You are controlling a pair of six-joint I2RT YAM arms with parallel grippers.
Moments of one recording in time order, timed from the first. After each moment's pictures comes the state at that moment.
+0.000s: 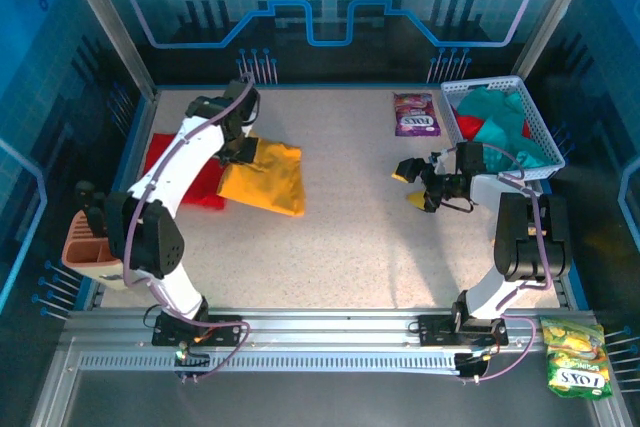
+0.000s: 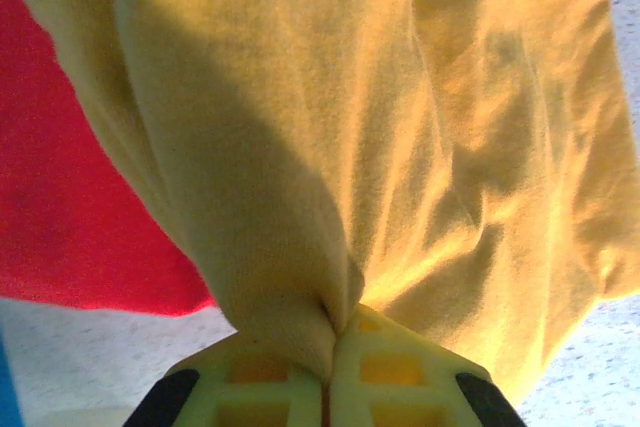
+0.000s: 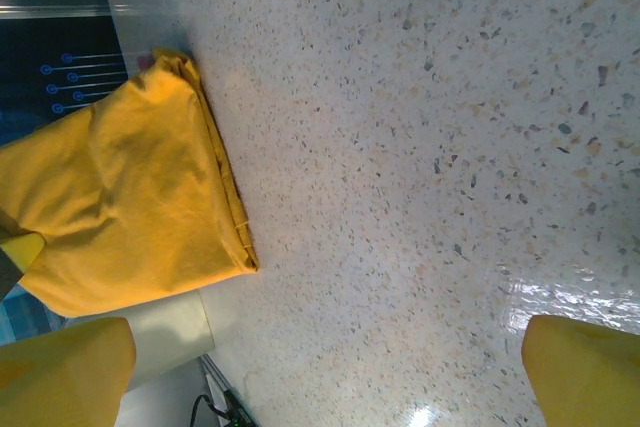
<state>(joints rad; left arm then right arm) -0.23 1.71 1.63 -1.20 -0.22 -0.12 -0.07 1.64 0.84 -0.25 -0.88 0.61</state>
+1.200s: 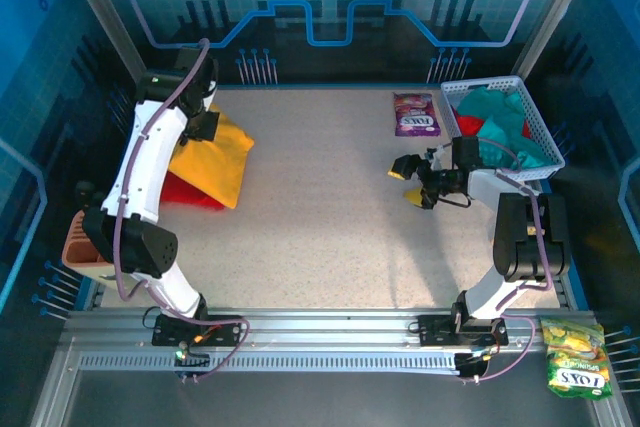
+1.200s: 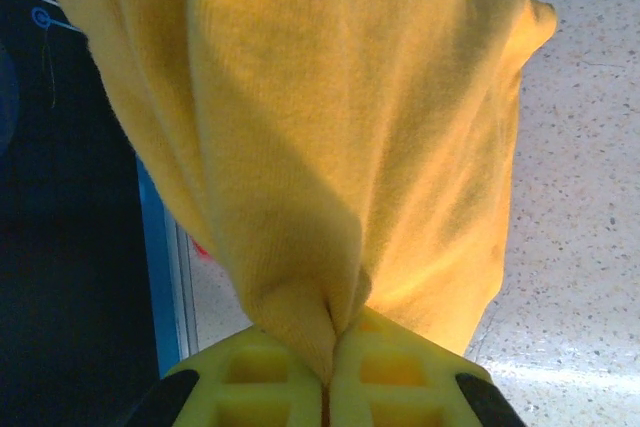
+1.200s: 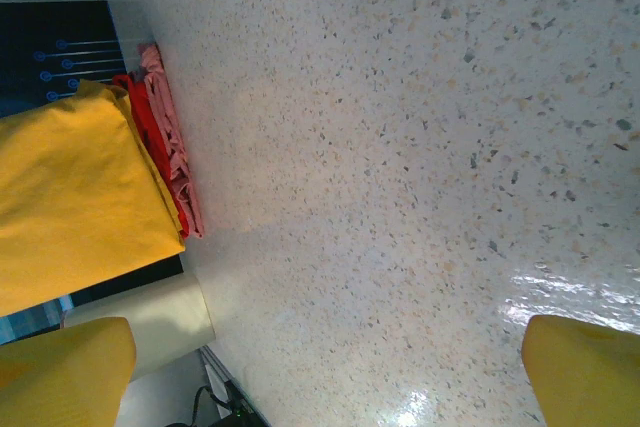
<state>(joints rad) -0.09 1.70 1.96 -1.44 -0.33 0.03 -0.04 1.64 0.89 -0.31 -0.87 0.61</state>
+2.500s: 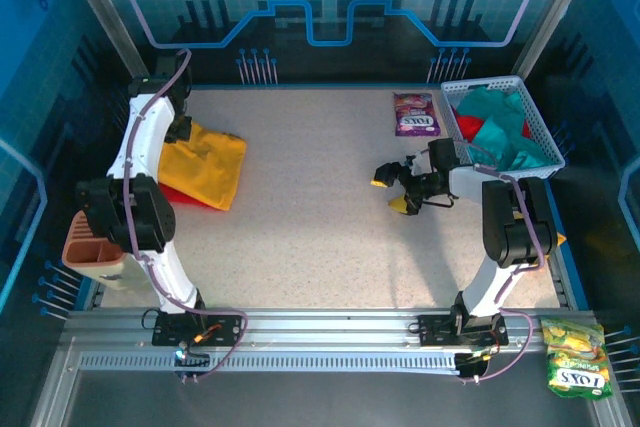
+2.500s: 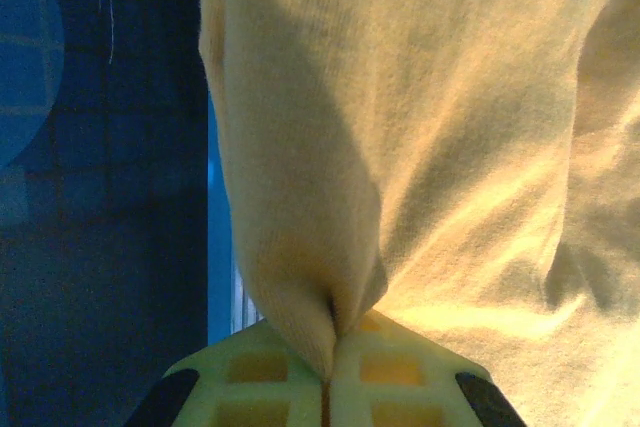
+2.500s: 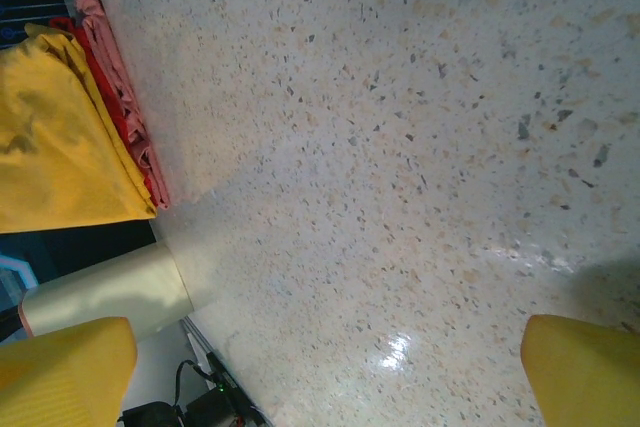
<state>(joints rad) 0.13 1.88 1.84 -1.22 -0.45 0.10 0.08 1.76 0.92 -0.29 -0.84 0.64</state>
